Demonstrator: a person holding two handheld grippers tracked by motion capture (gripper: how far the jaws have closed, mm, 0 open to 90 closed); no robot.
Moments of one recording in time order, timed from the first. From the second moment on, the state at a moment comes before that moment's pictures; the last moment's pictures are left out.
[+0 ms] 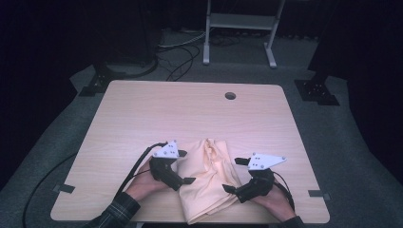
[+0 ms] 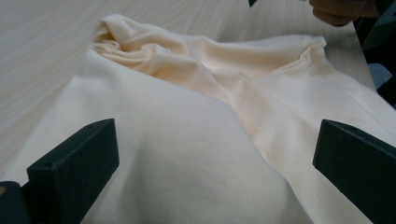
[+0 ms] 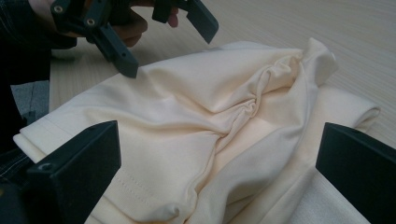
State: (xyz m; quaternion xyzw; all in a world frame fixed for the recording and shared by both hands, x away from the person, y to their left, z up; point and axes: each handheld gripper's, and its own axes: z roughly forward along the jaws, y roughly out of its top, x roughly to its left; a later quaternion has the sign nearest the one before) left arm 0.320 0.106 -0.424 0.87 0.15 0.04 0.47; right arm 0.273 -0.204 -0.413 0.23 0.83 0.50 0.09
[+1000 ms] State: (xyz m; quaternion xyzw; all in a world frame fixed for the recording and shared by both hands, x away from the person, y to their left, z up) left arm 0.352 0.120 -0.442 0.91 0.04 0.01 0.41; right arm 0.330 -0.144 -0.386 0.15 0.86 0.49 0.06
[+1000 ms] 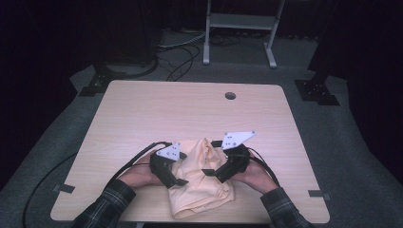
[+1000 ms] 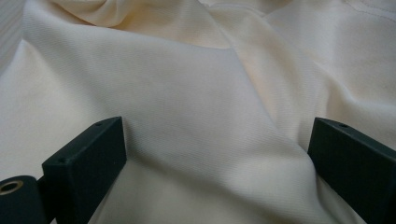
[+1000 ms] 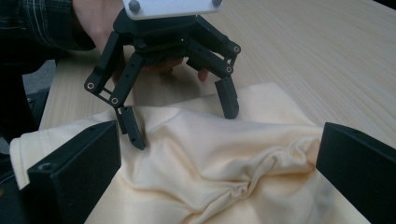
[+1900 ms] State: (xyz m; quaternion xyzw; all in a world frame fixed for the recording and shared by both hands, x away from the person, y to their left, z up) left arm 0.357 0.129 -0.442 0.91 0.04 0.03 0.41; right arm 0.374 -0.141 -0.434 0.18 0.89 0.41 0.06
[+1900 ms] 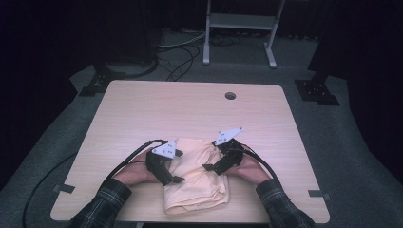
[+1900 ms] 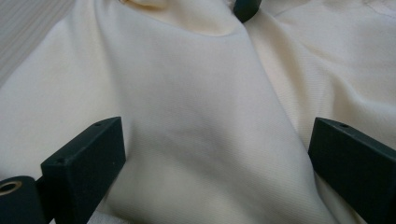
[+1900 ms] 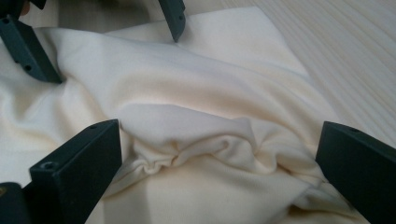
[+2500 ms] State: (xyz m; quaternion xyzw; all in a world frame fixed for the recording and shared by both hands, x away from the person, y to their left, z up) left arm 0.342 0.143 -0.416 0.89 0.11 0.02 0.45; right arm 0.332 -0.165 -0.409 0.19 0.87 0.44 0.09
